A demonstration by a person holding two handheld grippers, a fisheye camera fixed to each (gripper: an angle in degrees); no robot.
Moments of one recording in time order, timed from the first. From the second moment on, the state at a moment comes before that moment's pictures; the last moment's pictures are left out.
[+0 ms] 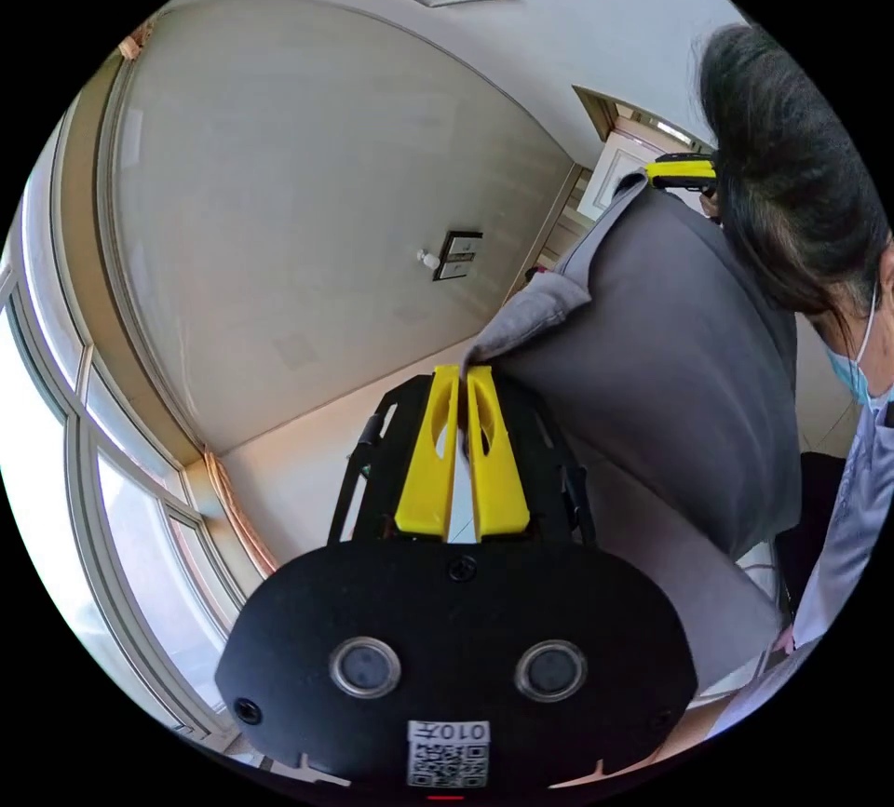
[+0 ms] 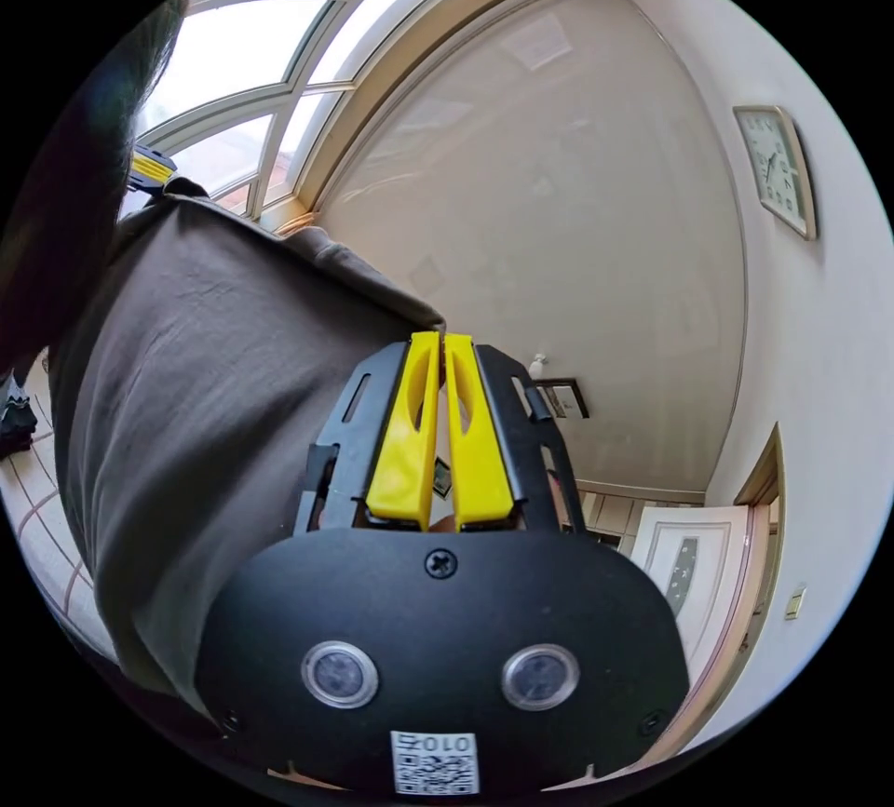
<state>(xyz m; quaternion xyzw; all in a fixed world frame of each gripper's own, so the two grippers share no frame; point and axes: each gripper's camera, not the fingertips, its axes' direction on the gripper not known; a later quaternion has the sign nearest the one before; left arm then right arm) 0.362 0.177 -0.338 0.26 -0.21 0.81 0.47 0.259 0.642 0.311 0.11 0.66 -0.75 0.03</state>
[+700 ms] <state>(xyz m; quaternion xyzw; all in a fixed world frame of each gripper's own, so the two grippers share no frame) 0.273 -0.140 0.052 0.00 -0.31 0.71 0.64 0.344 0.251 0.267 -0.01 0.85 -0.52 0.03</state>
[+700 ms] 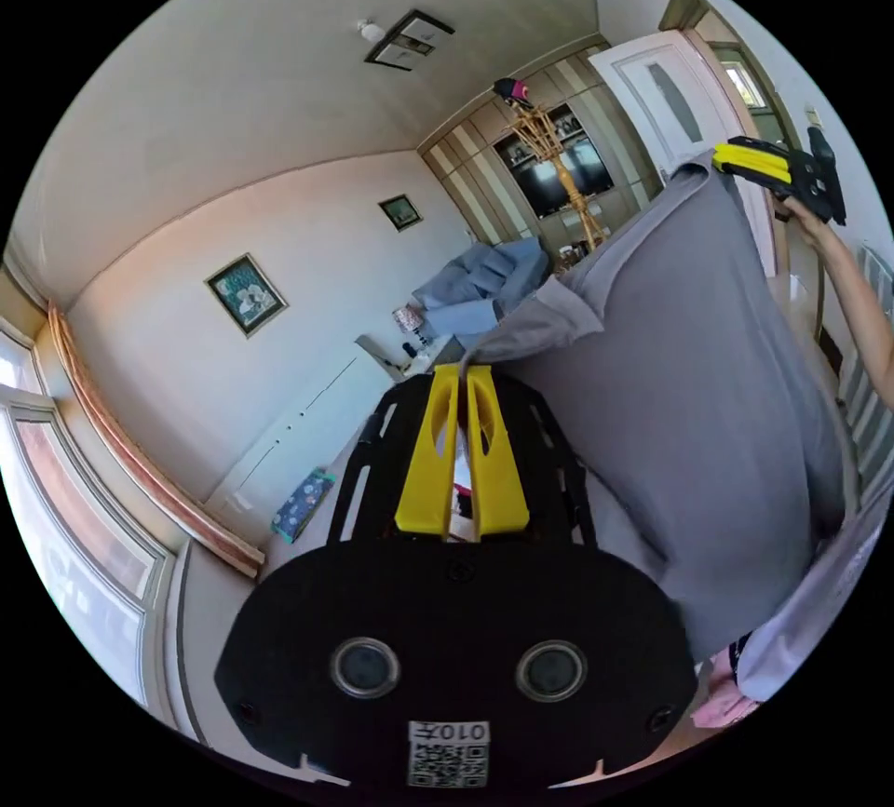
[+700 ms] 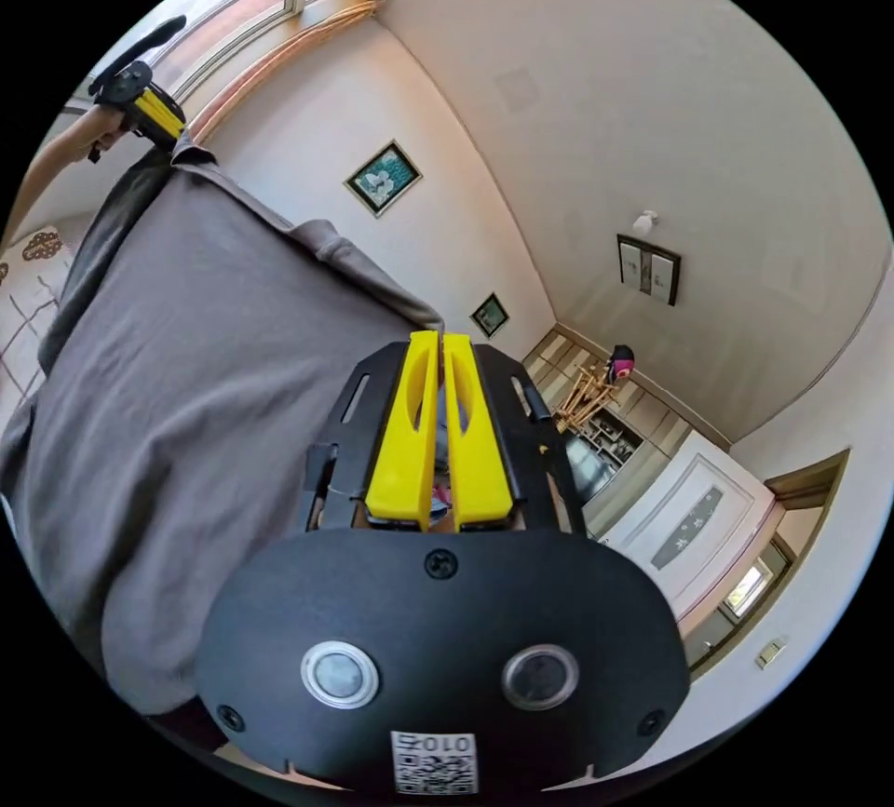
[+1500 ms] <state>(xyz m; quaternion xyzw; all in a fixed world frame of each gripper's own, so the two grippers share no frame) -0.070 -0.007 0.094 -0.21 -0.24 0.73 0.60 0.392 0.243 0.157 -0.10 0.85 -0.39 0.35</state>
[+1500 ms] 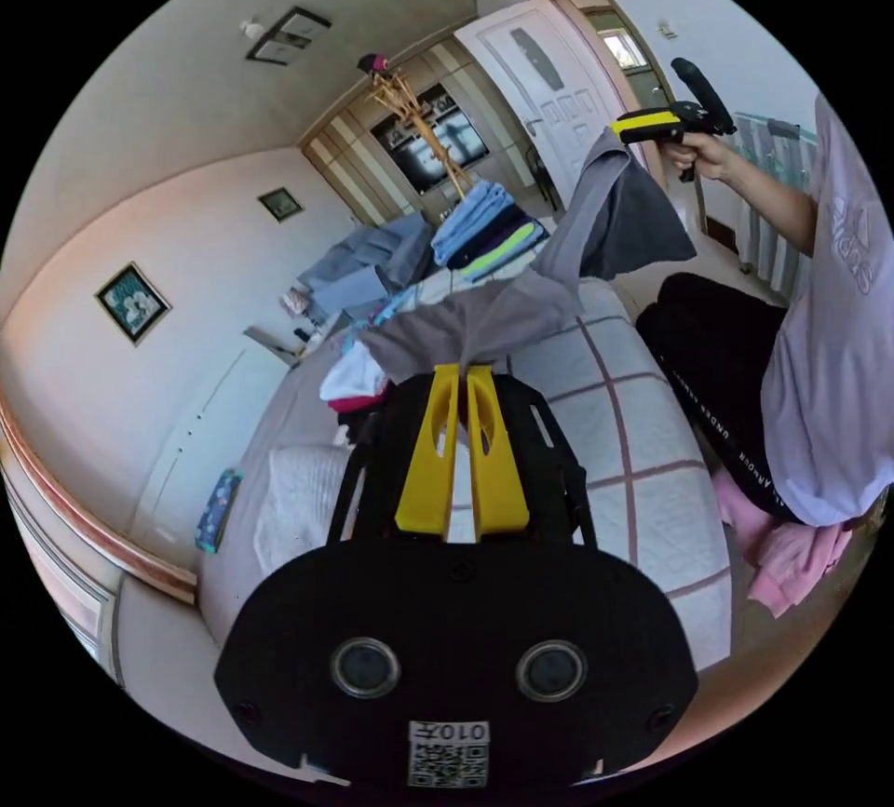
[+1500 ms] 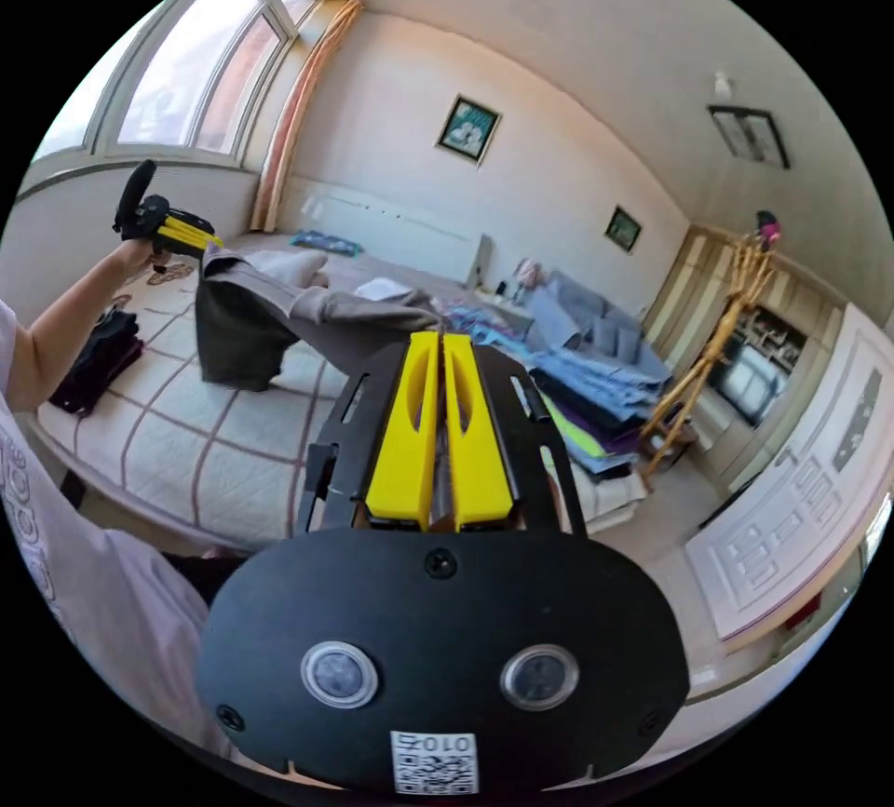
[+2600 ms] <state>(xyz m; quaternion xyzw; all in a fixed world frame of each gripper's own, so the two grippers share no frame) -0.178 0.083 0.191 -0.47 -0.28 0.65 0.52 0.365 0.068 0.129 -0.57 0.65 -0.17 0.48</state>
